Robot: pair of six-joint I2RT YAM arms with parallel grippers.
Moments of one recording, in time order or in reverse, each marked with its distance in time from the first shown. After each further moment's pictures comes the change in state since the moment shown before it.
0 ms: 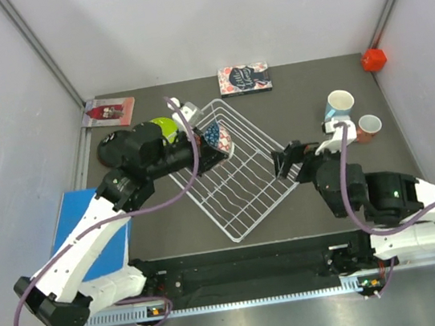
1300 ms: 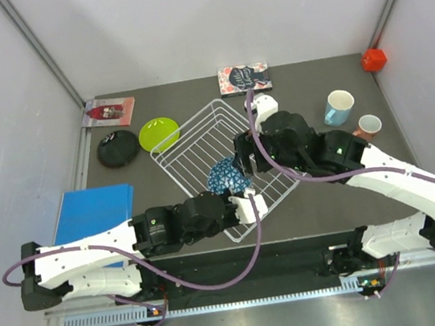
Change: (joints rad) left arm -0.732 -0.049 -0.193 -0.132 -0.870 0.632; right arm -0.334 0.421 0.384 -0.184 -0.794 -0.188
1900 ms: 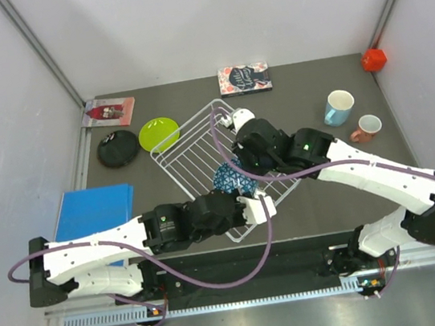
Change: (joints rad) left arm -0.002 0.065 0.026 -0.009 0.021 0.025; right arm 0.003 0.169 0.058 -0.140 0.008 -0.108
